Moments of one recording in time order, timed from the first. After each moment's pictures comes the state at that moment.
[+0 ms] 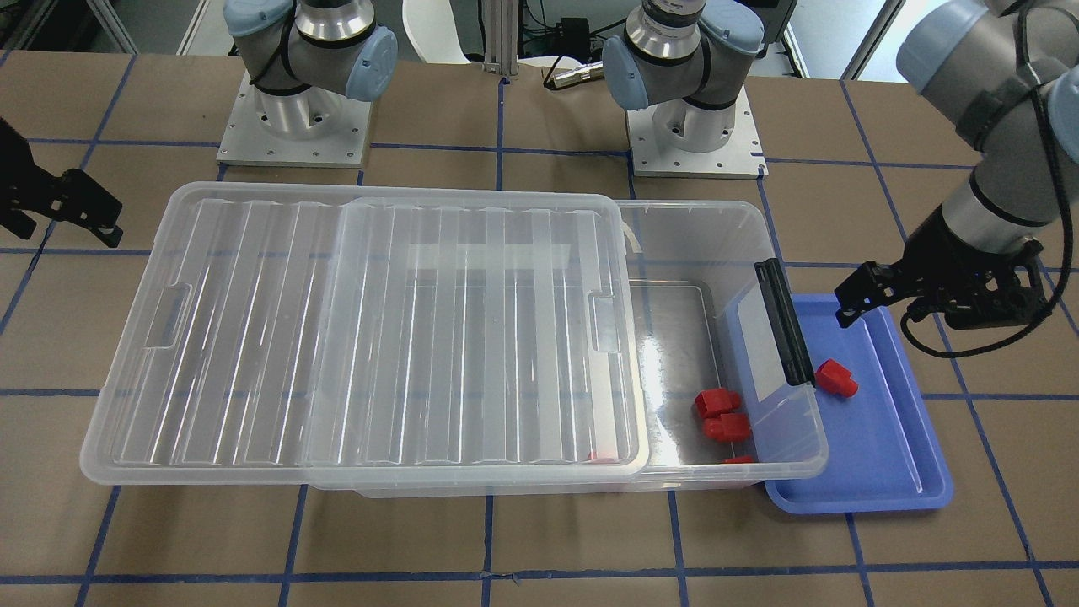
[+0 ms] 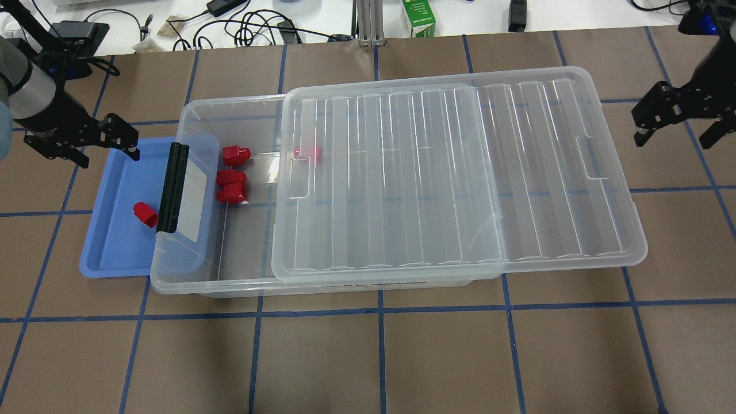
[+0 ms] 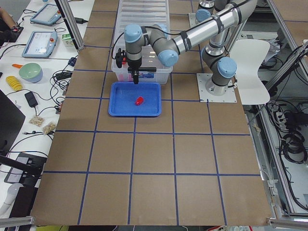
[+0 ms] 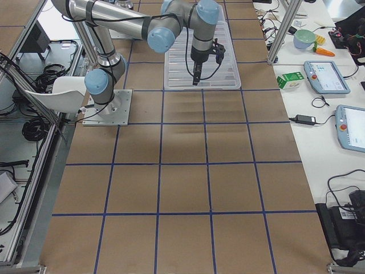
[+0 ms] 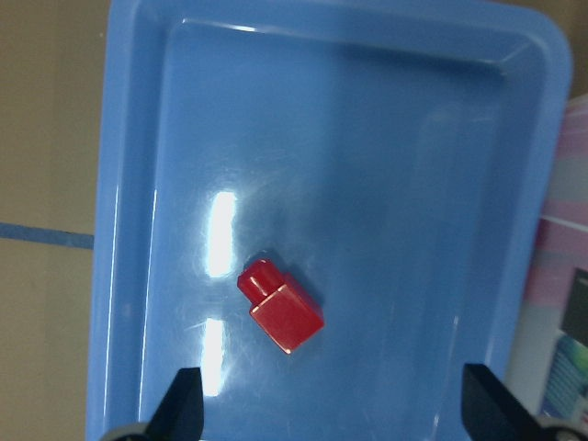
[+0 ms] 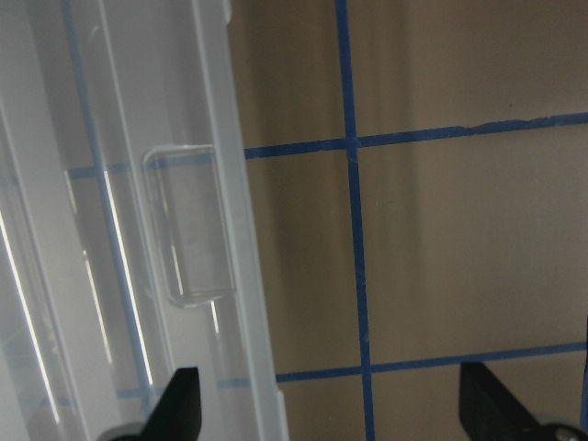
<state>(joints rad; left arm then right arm) -1.22 -1.66 -1.71 -1.30 1.55 0.25 1.17 -1.54 1.65 -1.62 -1.59 -0.30</state>
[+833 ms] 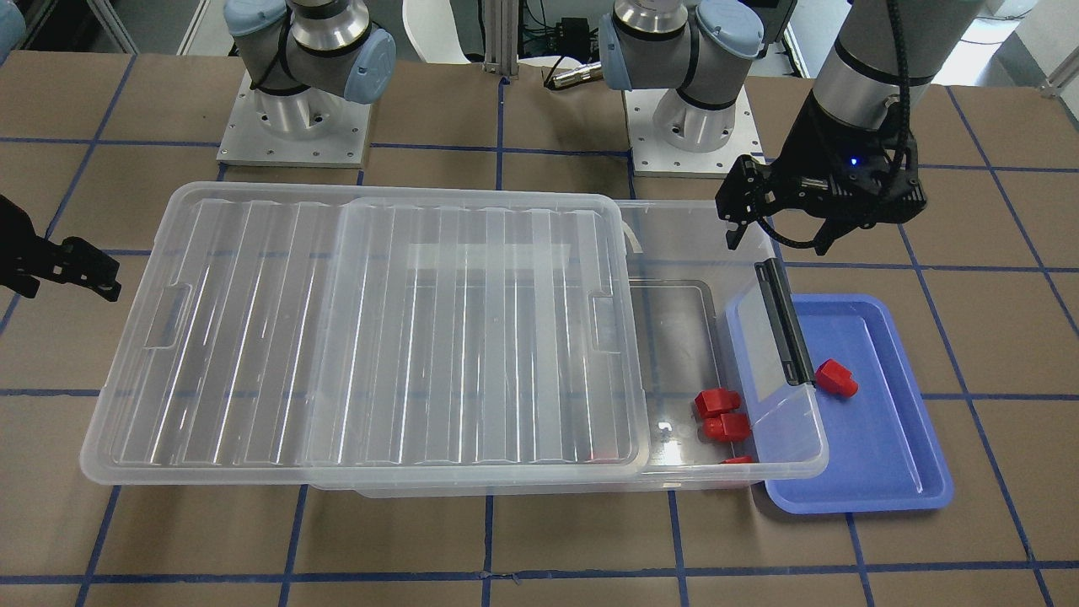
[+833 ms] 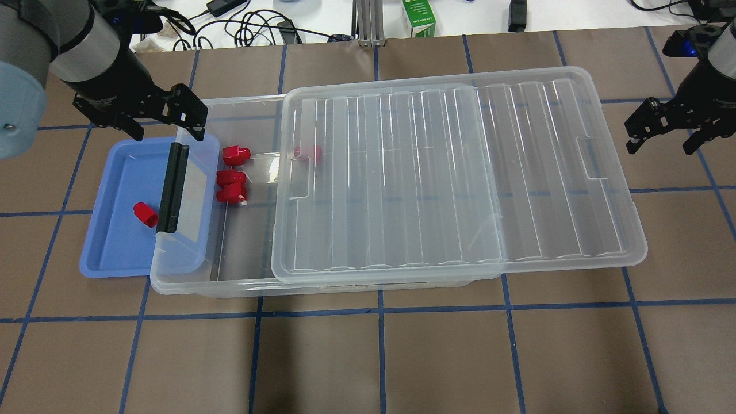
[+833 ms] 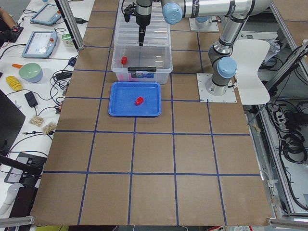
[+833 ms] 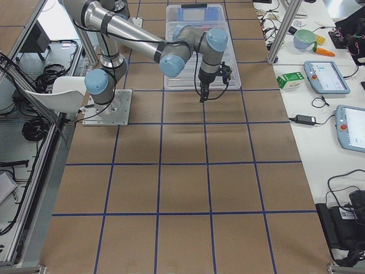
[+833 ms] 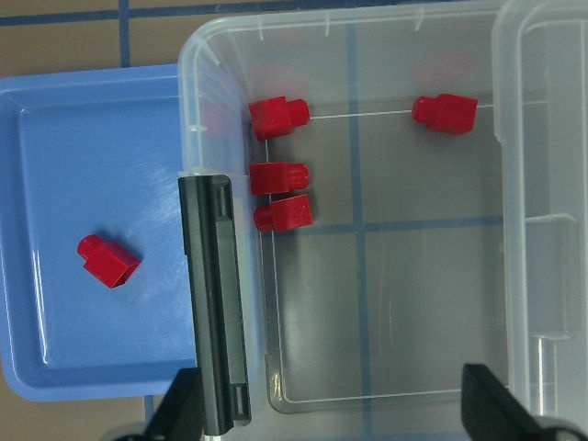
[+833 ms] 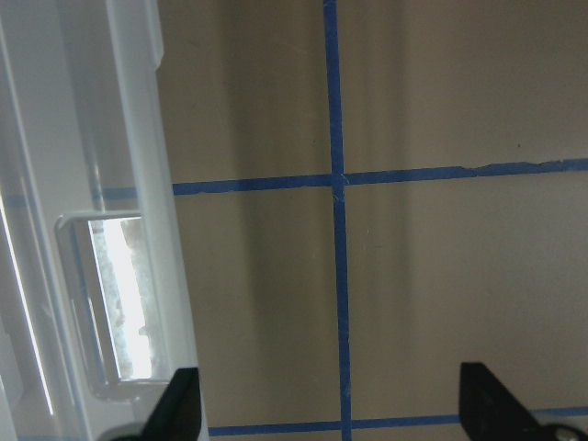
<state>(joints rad) -1.48 -1.55 -1.64 -1.43 1.56 0.16 1.15 -1.43 1.69 -1.73 -1.59 -0.37</state>
